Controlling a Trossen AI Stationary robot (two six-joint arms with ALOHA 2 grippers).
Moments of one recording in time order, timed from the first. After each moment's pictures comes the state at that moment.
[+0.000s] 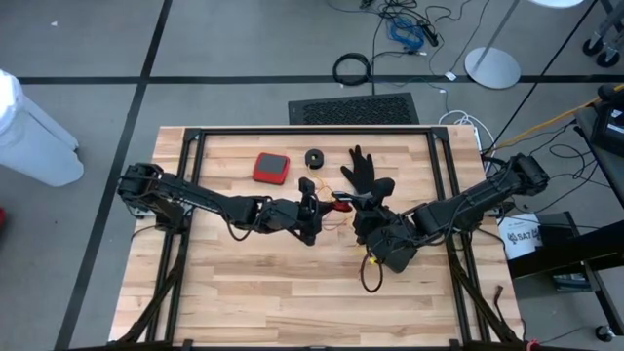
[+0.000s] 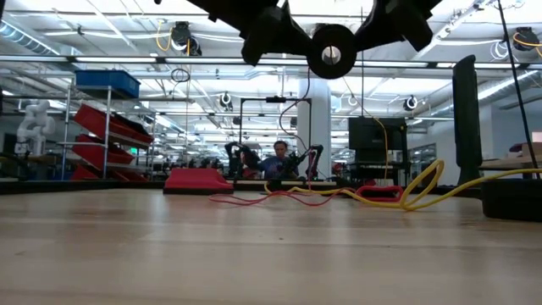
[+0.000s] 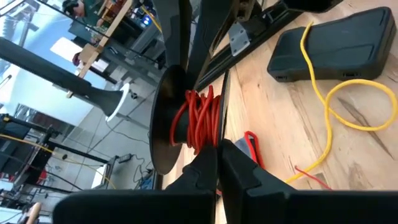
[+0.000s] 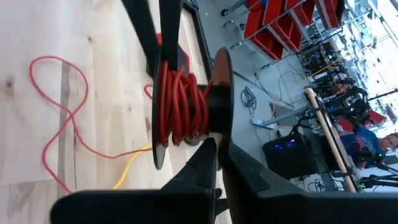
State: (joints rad) left arm -0.17 1.66 1.10 0.24 -0.49 0.70; right arm 0.40 1.39 1.02 -0.49 1.01 -0.09
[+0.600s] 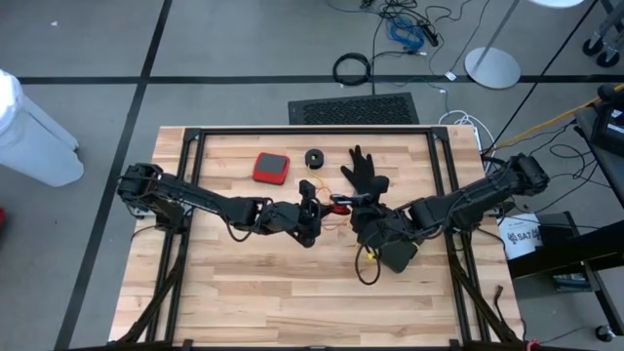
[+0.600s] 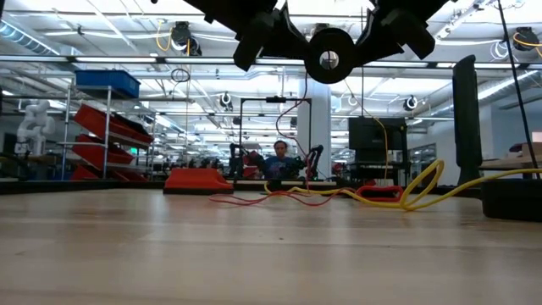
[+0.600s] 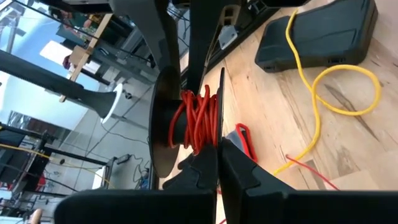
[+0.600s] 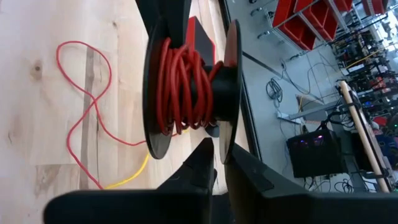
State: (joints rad) left arm -0.18 1.66 1.10 0.18 -0.48 0.72; right arm 0.34 1.39 1.02 -0.51 0.87 -0.09
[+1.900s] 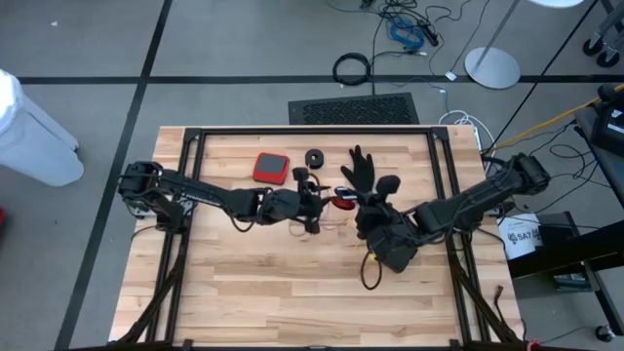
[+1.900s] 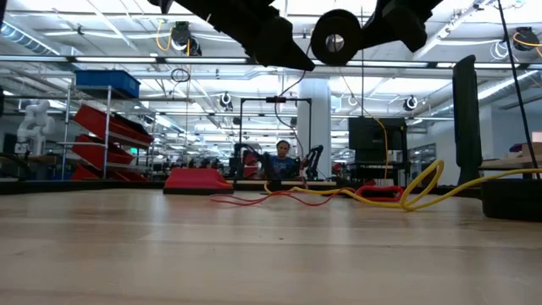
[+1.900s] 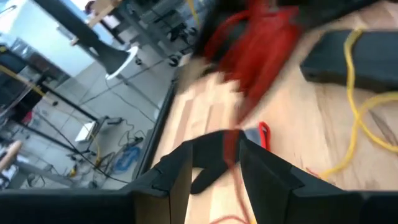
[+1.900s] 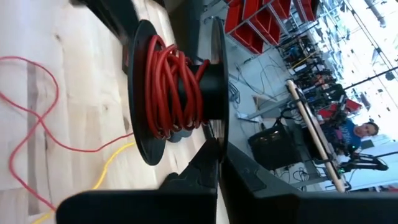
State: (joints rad) left arm -0.10 1.66 1.09 0.22 -0.52 0.44; right arm 0.40 1.37 1.02 -0.51 1.11 -0.06
